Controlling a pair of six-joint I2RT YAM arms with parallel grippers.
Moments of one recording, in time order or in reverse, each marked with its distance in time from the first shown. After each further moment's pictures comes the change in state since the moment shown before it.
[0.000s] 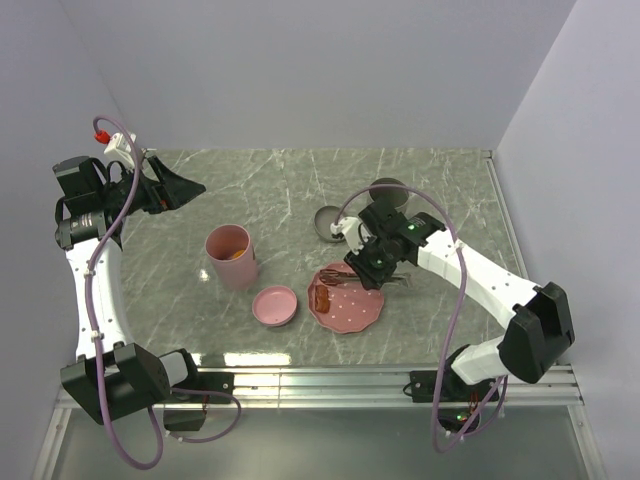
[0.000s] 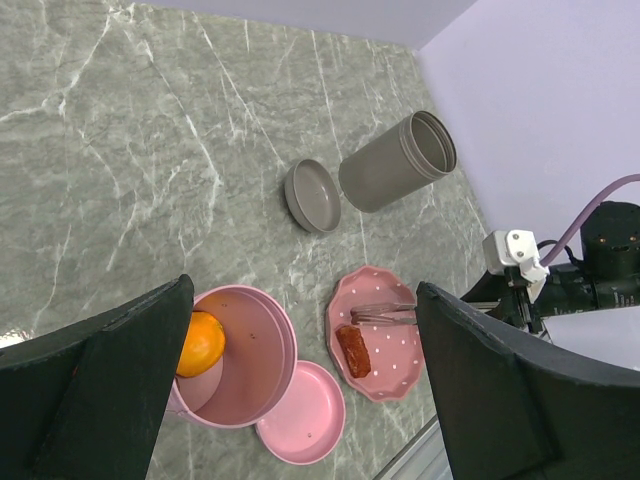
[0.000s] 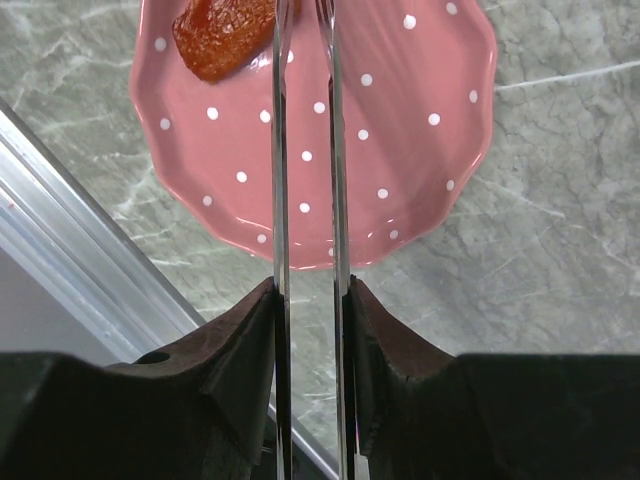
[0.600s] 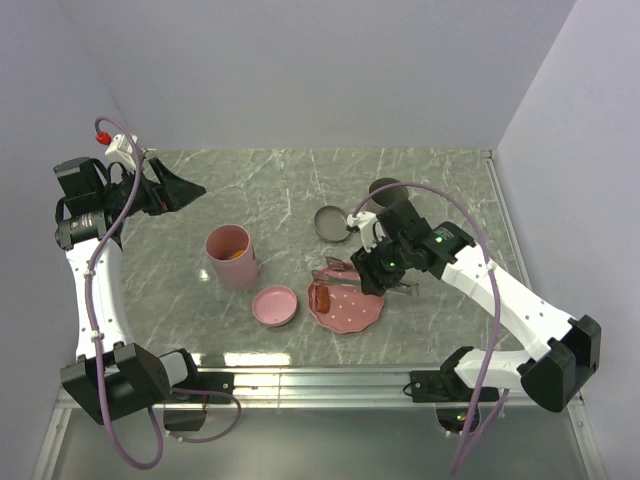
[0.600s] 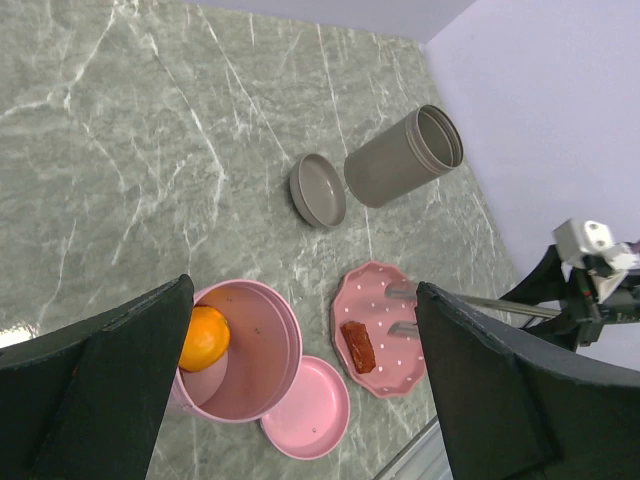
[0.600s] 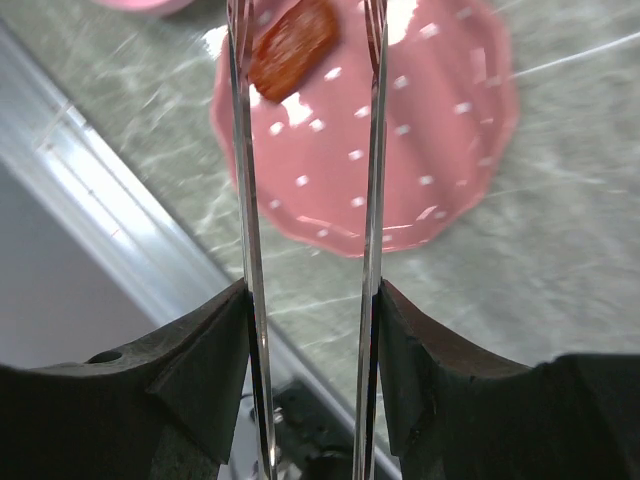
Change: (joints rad) left arm 0.000 0.000 0.000 -0.016 -0.005 0.020; right arm -0.002 -0.196 -0.023 0.003 -0.014 0.188
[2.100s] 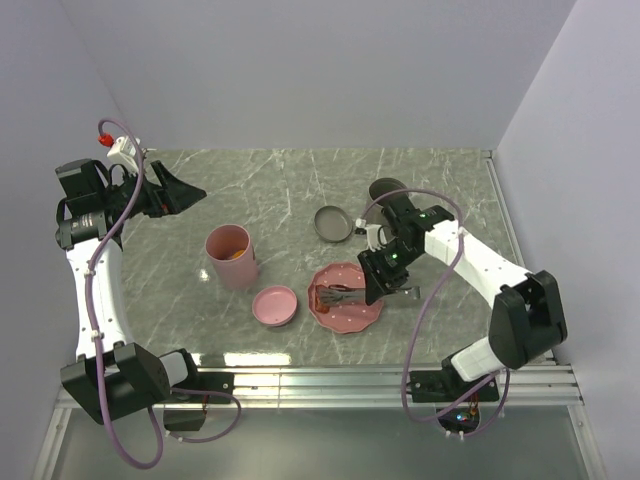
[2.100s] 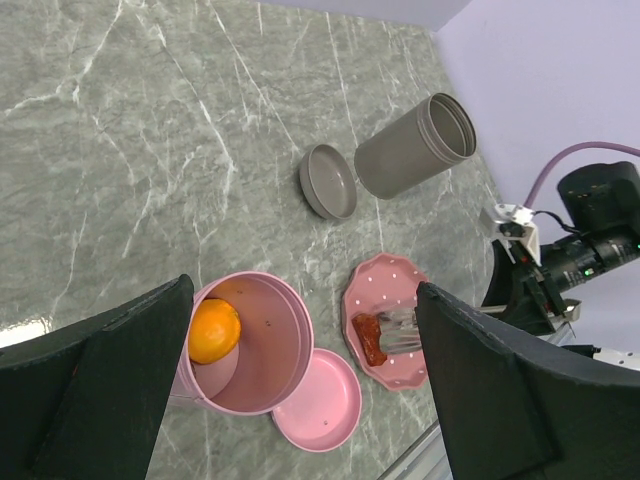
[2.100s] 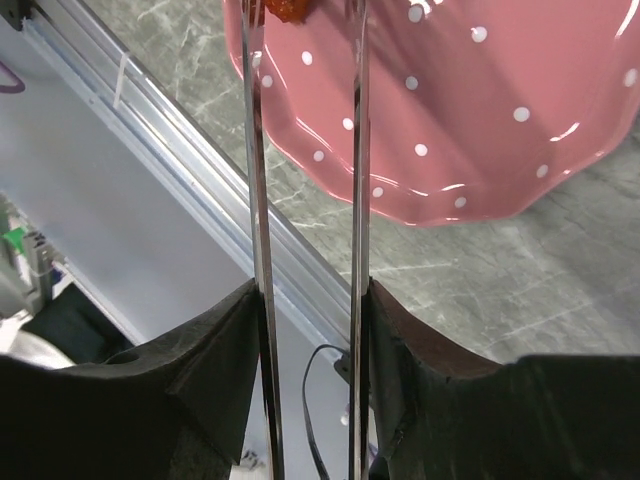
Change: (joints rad) left arm 0.000 0.000 -0.006 -0.037 -0.010 0.058; right arm -0.207 0.245 -0.030 -0.121 -0.332 -0.002
